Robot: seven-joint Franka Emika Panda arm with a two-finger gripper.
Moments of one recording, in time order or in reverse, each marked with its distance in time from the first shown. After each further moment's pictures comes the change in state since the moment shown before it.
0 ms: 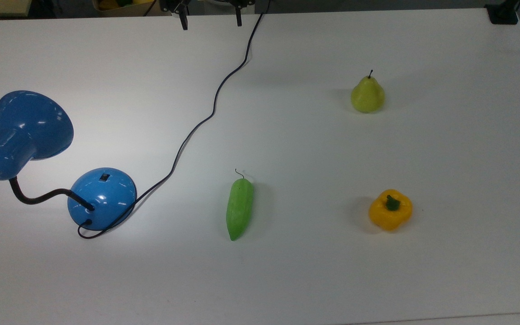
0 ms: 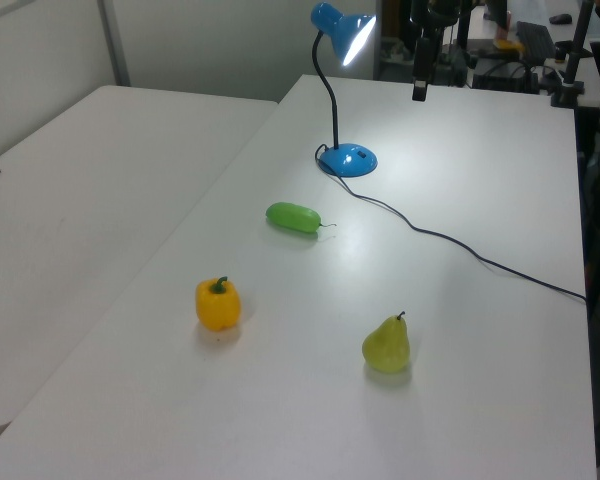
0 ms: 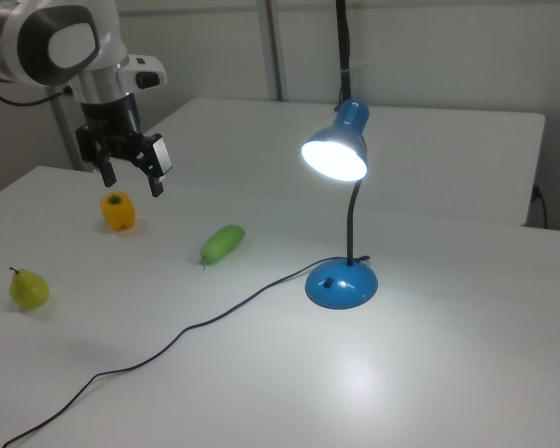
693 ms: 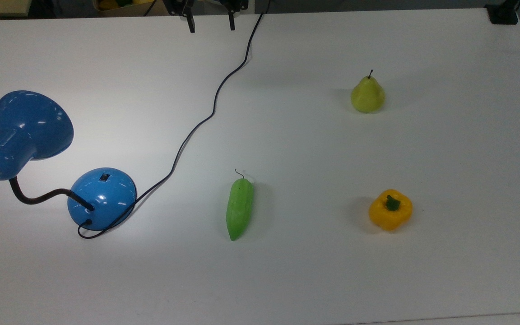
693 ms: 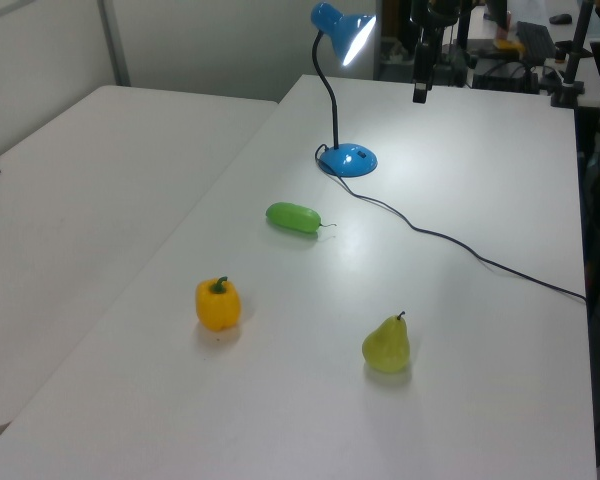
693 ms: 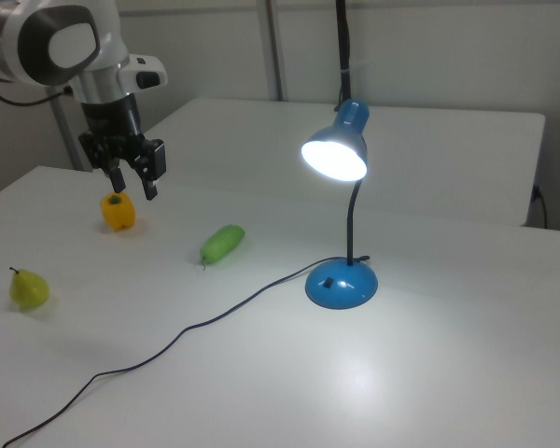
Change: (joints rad) arm -0.001 0.000 0.000 0.000 0.000 0.000 0.000
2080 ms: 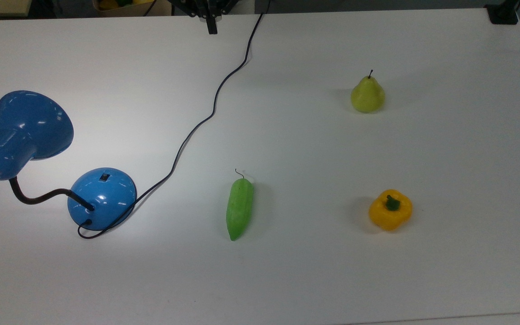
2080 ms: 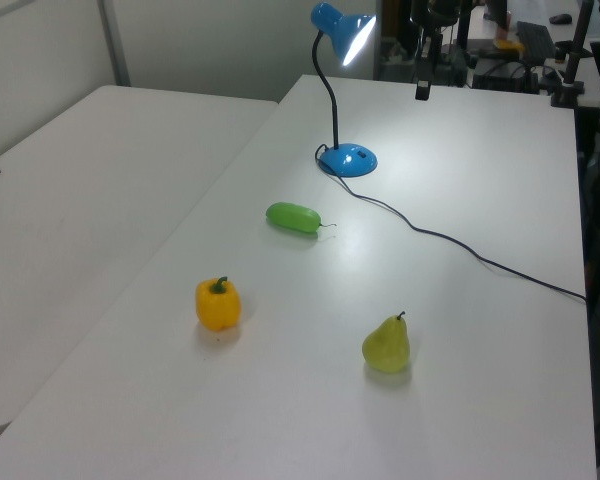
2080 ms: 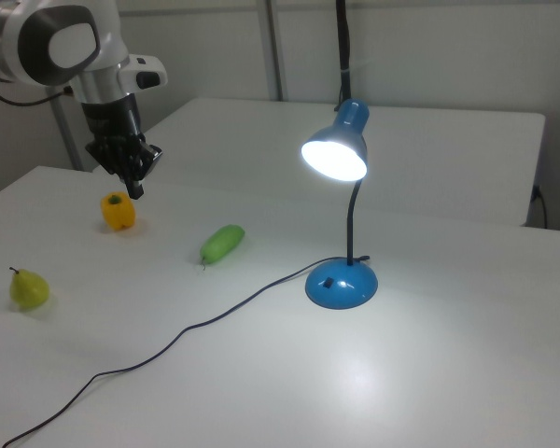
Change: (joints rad) arm 0.000 0.000 0.000 0.000 0.000 0.000 0.000
